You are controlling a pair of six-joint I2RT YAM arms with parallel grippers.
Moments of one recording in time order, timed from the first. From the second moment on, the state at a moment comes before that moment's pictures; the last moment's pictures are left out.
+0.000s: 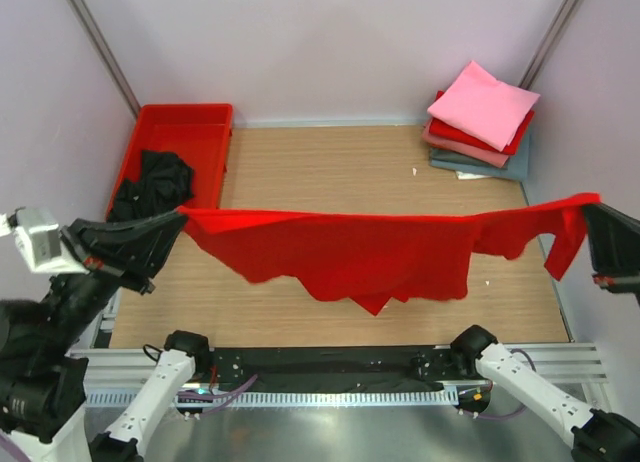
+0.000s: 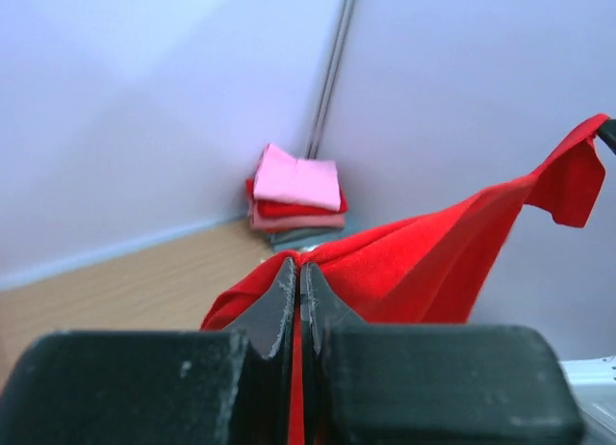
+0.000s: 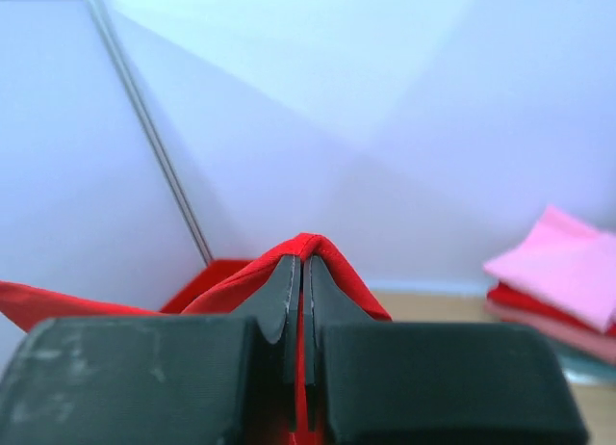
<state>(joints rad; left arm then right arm) -0.23 0.60 1.55 -0.64 0.44 -0.37 0.62 0.55 1.71 -0.77 0.32 0.21</state>
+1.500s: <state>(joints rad) -0.20 1.96 1.95 -0.94 -0.07 -0.54 0.36 2.17 2.25 -0.55 0.29 0.05</state>
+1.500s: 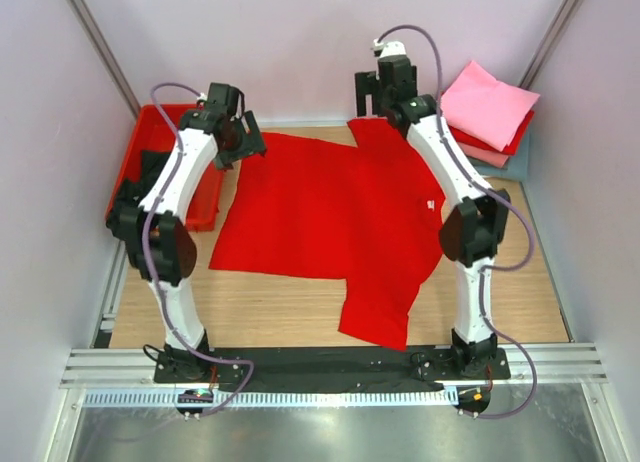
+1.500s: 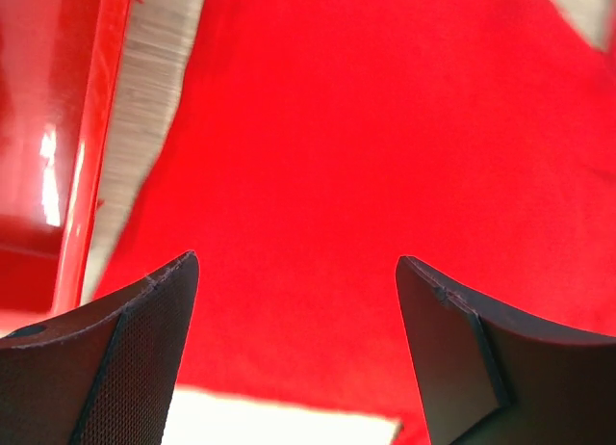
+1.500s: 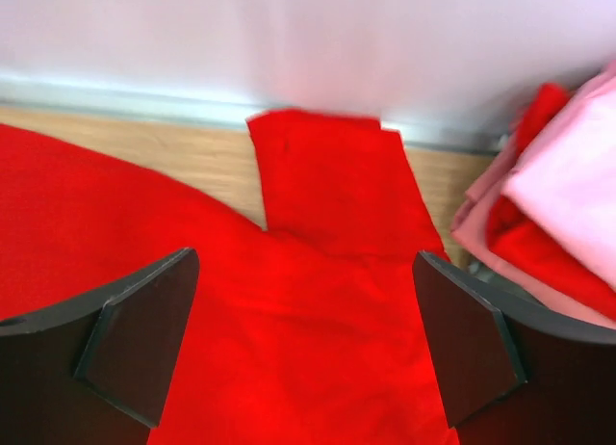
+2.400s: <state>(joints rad) -0.17 1.11 0.74 -0.60 -0.27 -0.79 0.81 1.01 0.84 -0.59 0.37 0.64</state>
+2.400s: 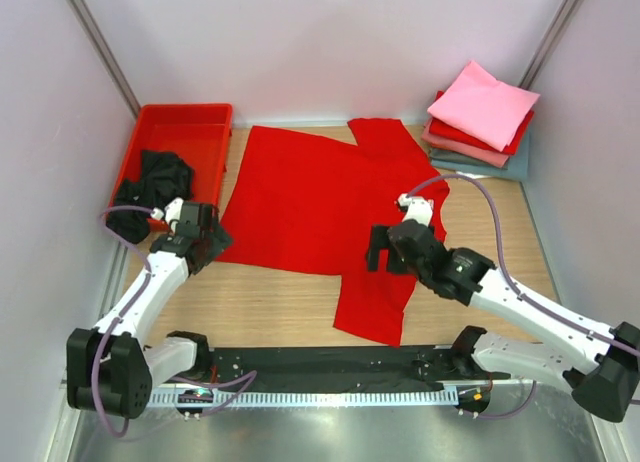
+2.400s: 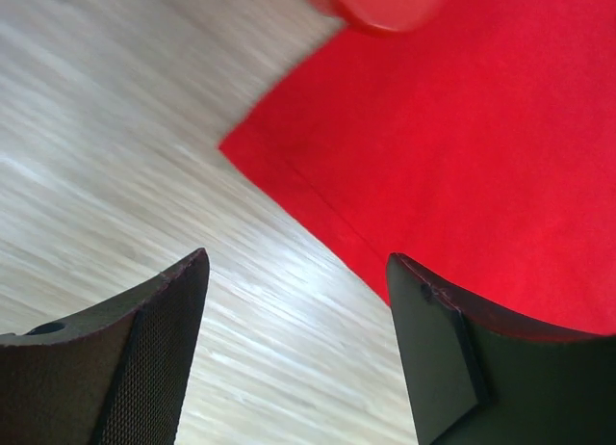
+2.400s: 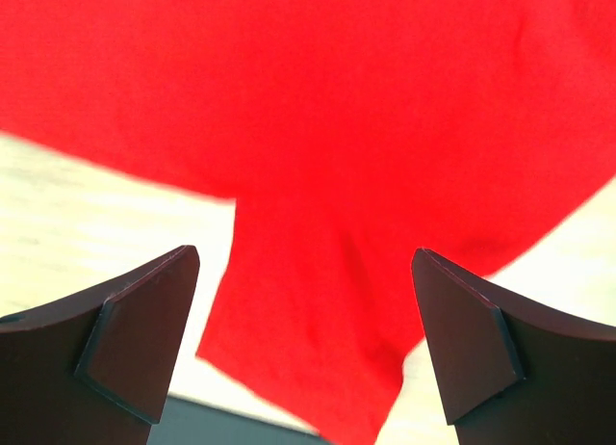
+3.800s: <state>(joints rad) -0.05 1.32 0.55 -0.21 -0.33 -0.92 0.88 0.88 0.68 -0.73 0.48 0.82</state>
